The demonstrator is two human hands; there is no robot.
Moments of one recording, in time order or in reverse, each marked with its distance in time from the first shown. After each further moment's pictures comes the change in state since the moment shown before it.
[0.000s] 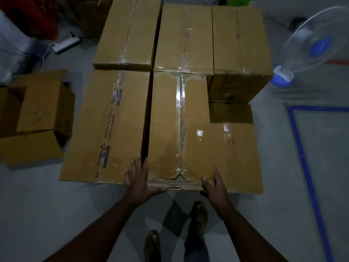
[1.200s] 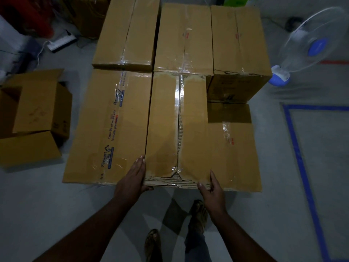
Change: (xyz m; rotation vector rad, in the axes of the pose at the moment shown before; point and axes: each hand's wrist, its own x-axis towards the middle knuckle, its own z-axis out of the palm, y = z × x) left_hand 0.002 -0.024 -0.033 0.298 -0.043 0.167; right_hand -0.022 0.003 0.027 -0.065 0.144 -0.032
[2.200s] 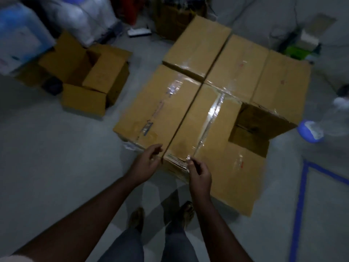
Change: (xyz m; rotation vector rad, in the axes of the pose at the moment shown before) left_hand -0.132 0.084 -0.096 -0.816 0.349 -0.274; right_hand -0.132 -0.150 0.009 0.015 -0.217 -0.189
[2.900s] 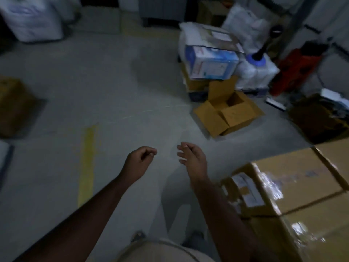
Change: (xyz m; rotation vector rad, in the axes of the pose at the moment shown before) left_hand -0.469 -0.231 -0.310 -0.354 0.990 -0.266; right_hand -0.410 -0.025 0.392 -0.230 -0.937 -0.188
